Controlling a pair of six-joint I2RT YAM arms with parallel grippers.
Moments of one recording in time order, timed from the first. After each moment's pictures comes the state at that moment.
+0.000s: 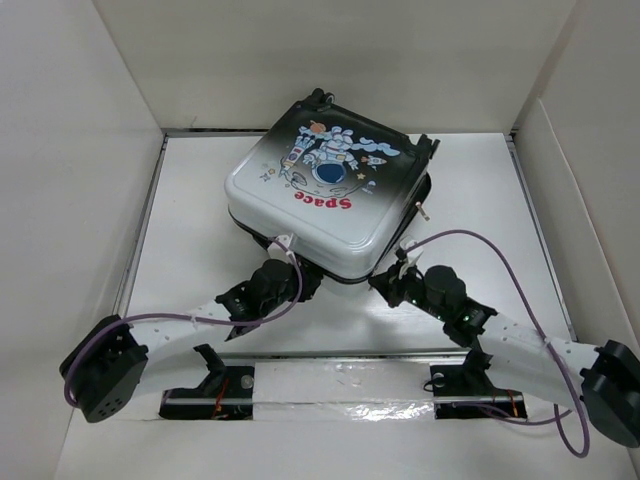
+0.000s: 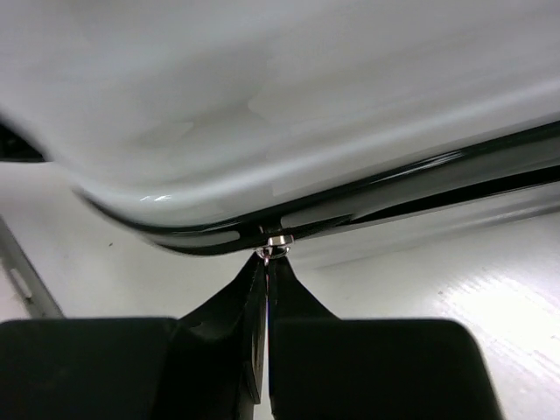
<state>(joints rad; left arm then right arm) -0.85 1.08 0.36 0.21 -0.17 -0.74 0.76 0.93 0.26 0.41 -0.09 0.21</state>
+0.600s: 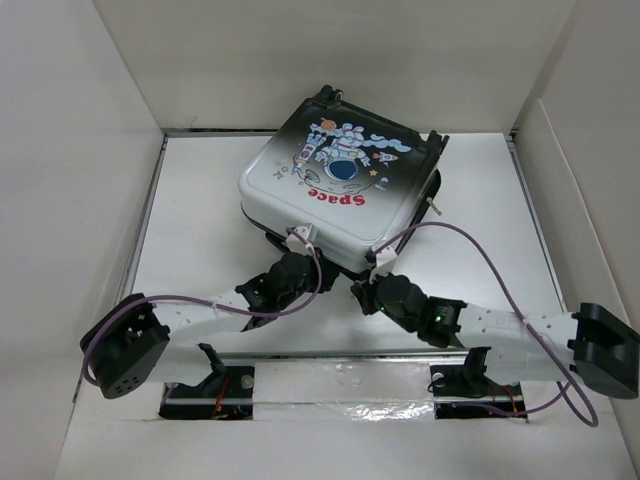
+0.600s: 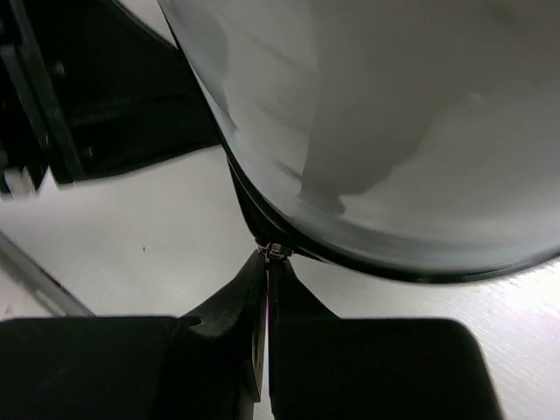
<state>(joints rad) -0.92 1.25 0.48 0.33 -0.21 -0.73 1.13 1.06 0.46 0.17 0.37 0.44</state>
